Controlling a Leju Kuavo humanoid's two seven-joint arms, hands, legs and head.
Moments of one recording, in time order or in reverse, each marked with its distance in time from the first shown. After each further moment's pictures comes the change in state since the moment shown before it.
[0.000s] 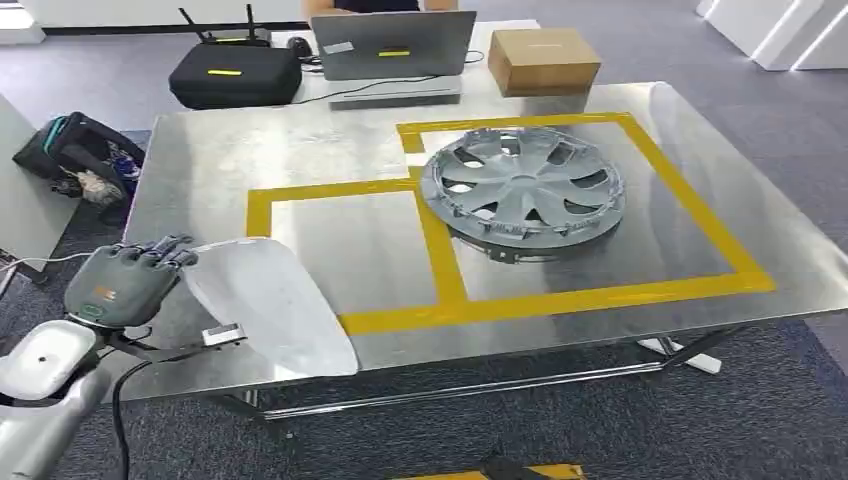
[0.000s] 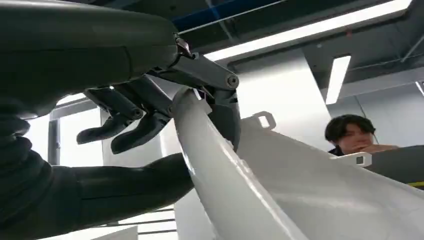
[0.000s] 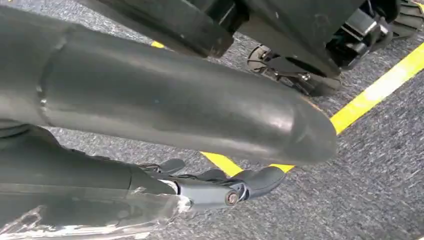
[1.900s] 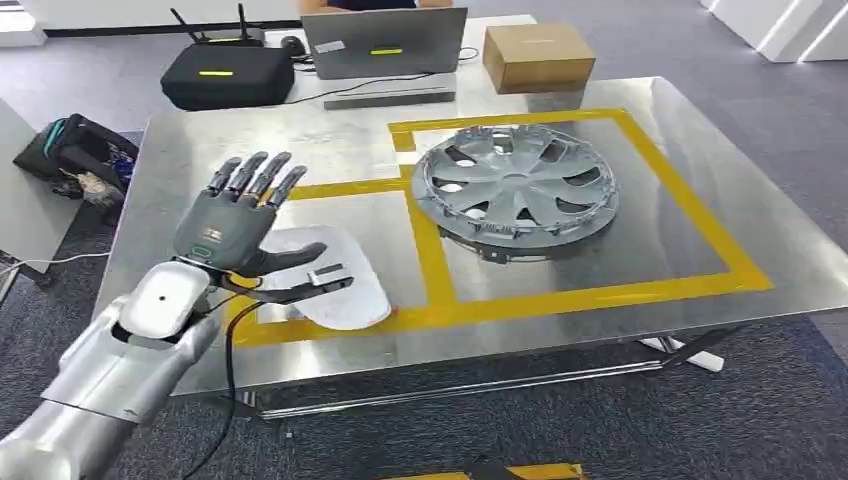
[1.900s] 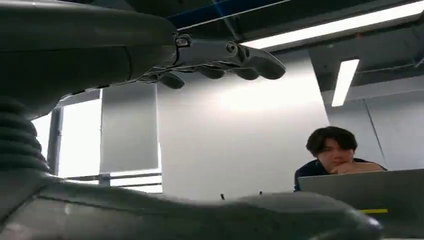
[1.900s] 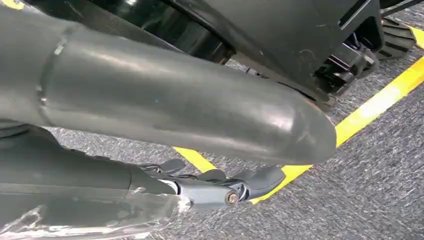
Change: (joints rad) left arm -0.226 -0.264 -0.148 0.212 -0.069 -0.061 0.229; right arm 0.004 0.037 -0.001 0.000 -0.018 0.016 0.013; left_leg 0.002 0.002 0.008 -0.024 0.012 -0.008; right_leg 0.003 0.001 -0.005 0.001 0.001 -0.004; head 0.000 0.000
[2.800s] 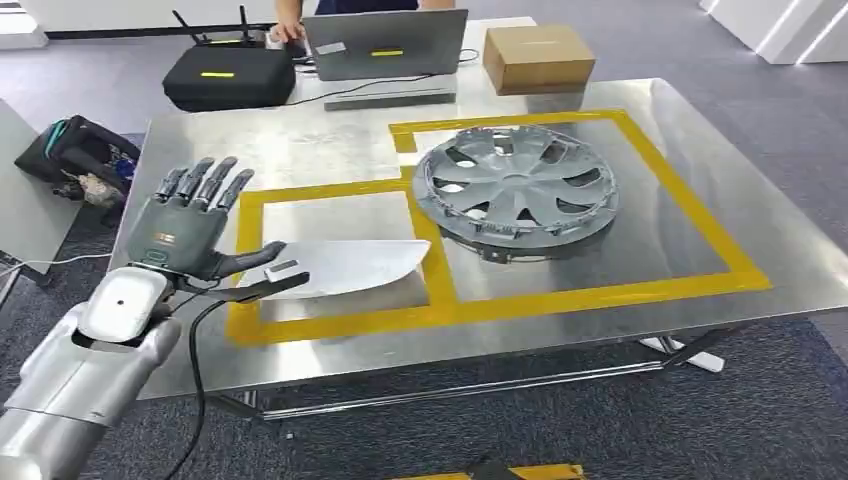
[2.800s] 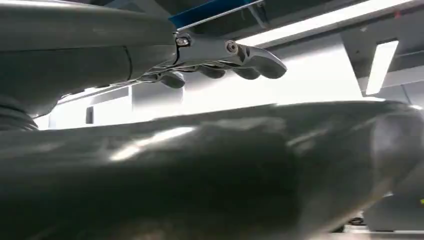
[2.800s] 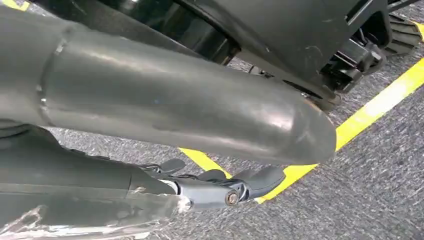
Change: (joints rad) left arm 0.028 0.077 0.083 0.001 -0.002 0.001 0.005; right arm 0.002 0.000 -0.003 0.000 -0.009 -0.009 0.013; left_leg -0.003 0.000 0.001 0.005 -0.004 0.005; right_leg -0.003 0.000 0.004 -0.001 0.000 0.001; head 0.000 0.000
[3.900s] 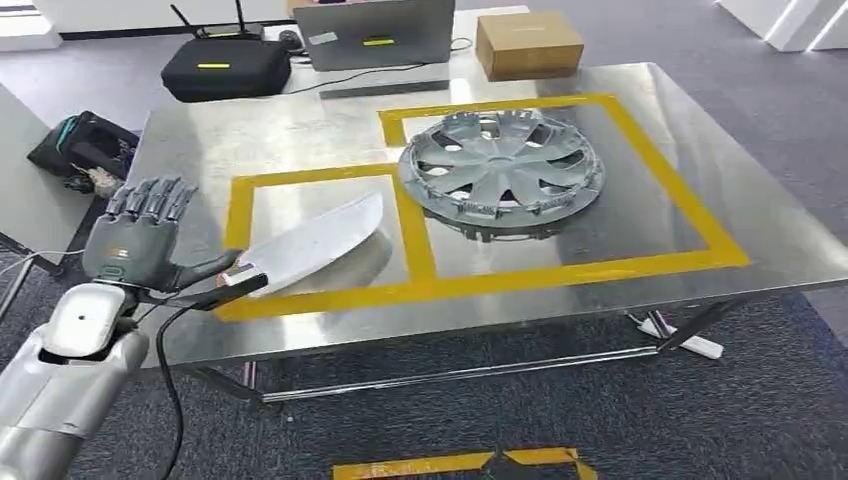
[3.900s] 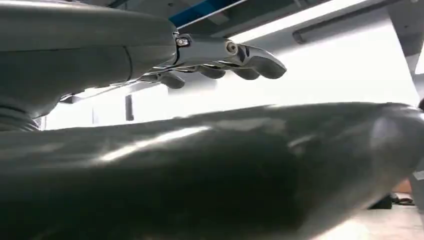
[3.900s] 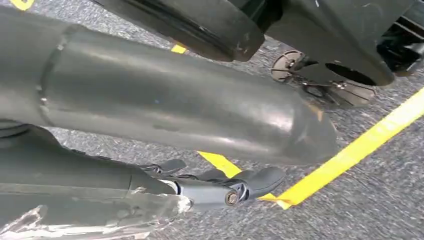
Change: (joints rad) left arm 0.061 0.052 0.127 0.006 0.046 0.025 -0.002; right arm -0.001 -0.041 0.000 0.000 0.009 0.024 -0.007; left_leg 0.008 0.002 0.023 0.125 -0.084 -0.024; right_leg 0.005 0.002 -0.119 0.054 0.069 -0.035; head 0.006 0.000
